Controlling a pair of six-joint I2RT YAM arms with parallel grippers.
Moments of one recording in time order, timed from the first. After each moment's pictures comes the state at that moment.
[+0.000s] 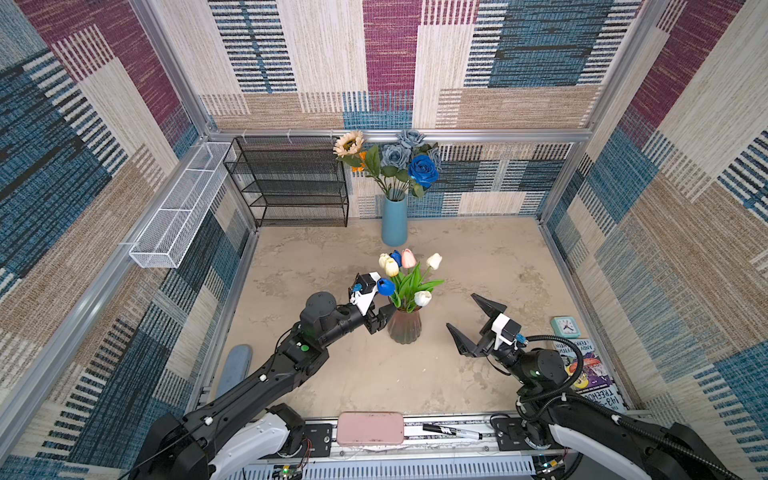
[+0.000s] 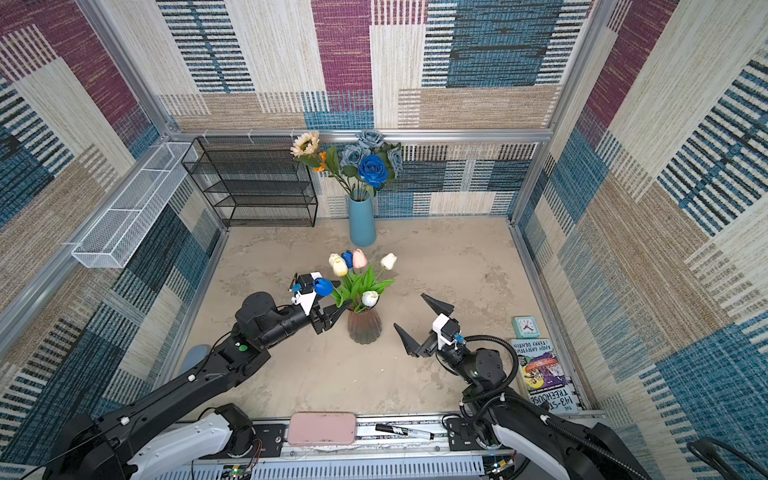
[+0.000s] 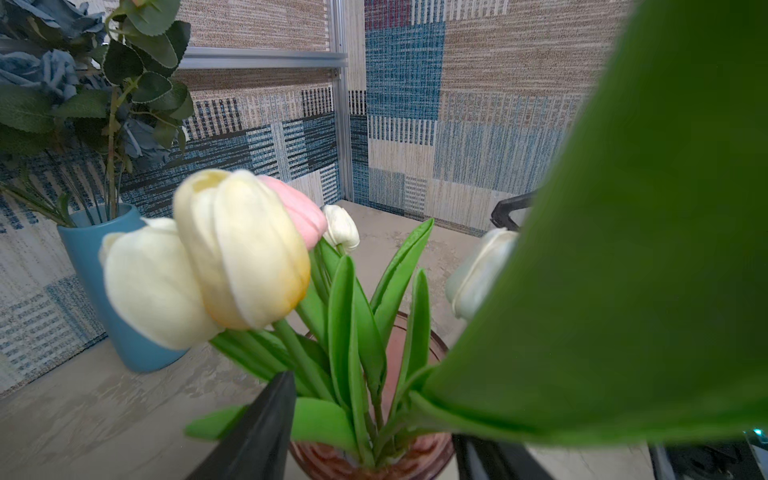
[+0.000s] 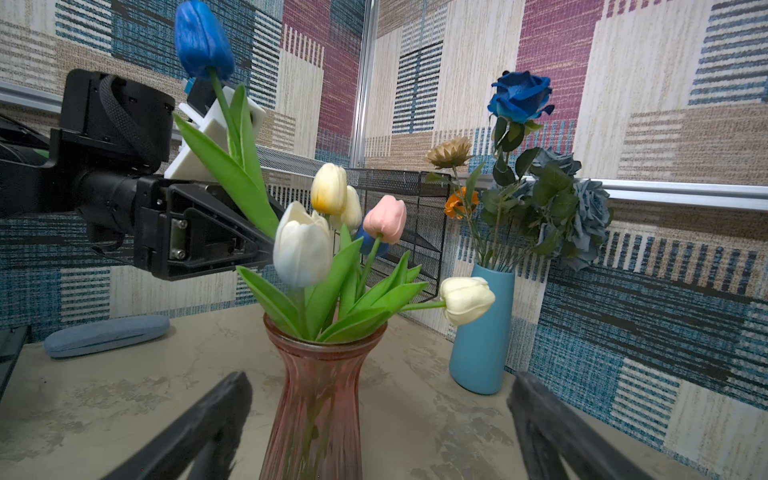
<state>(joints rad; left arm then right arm) -0.63 1.01 0.58 0.37 0.35 0.06 0.60 0.80 0.01 1.15 -0.22 -0.05</state>
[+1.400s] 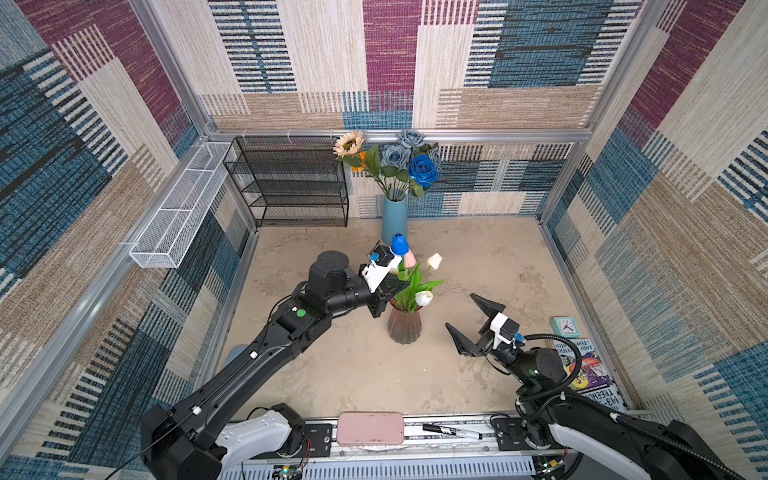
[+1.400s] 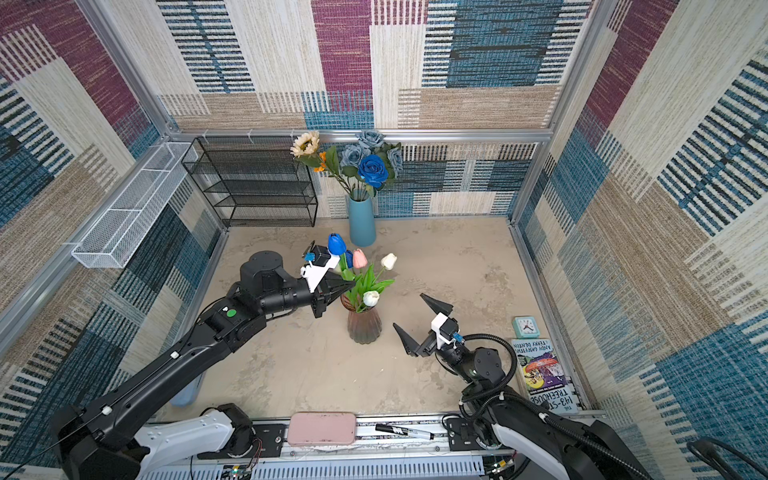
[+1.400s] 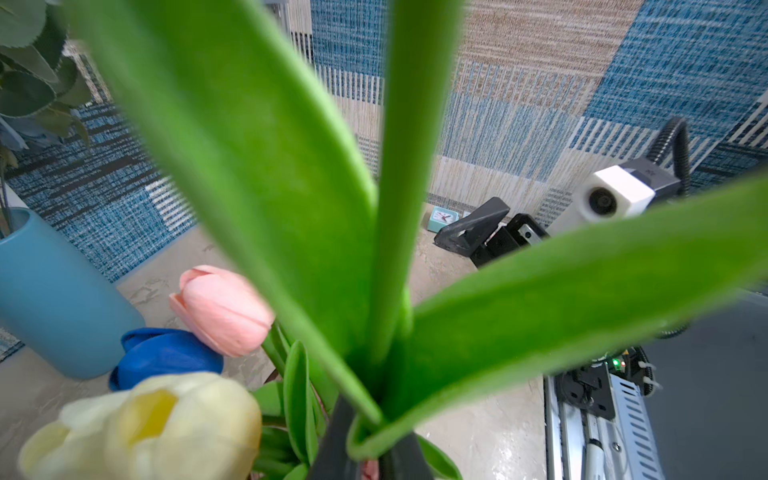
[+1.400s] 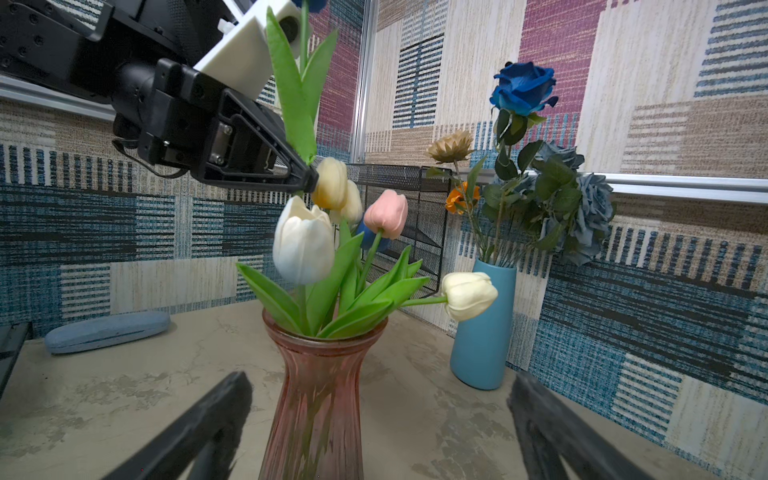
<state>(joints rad) -0.64 1.16 1.07 -0.23 0.50 0.12 0.60 0.82 0.02 1.15 -0.22 -0.05</state>
